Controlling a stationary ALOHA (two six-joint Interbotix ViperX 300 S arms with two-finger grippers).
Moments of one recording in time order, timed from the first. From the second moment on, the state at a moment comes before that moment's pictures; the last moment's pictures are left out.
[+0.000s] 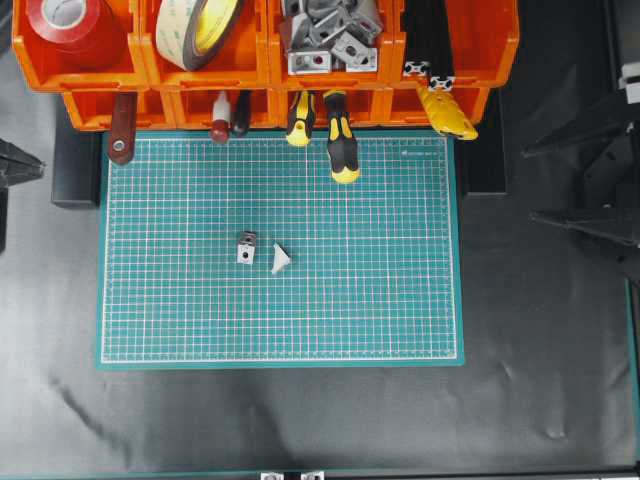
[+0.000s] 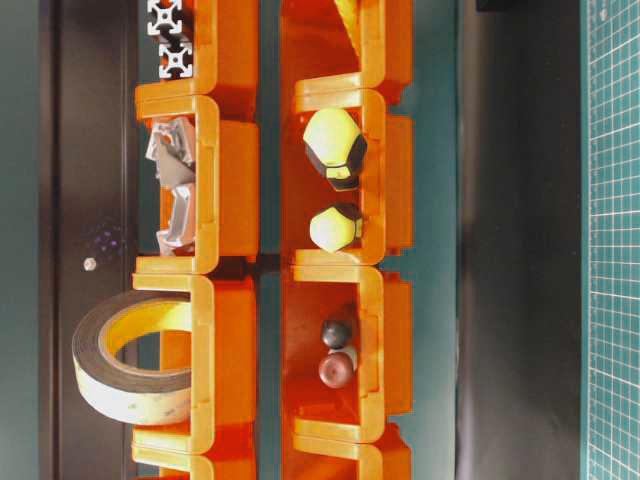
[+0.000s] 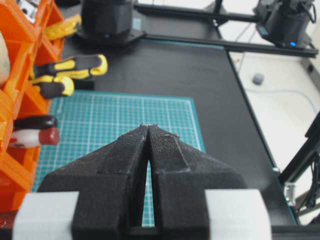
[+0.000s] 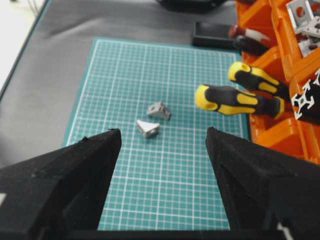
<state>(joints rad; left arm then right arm) -0.10 -1.08 0.97 0.04 0.26 -0.17 0.41 -0.99 0.90 -0.62 0.61 0.59</state>
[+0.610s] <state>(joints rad) -0.10 -1.09 0.97 0.04 0.26 -0.10 0.39 -0.99 0.91 -0.62 0.61 0.59</state>
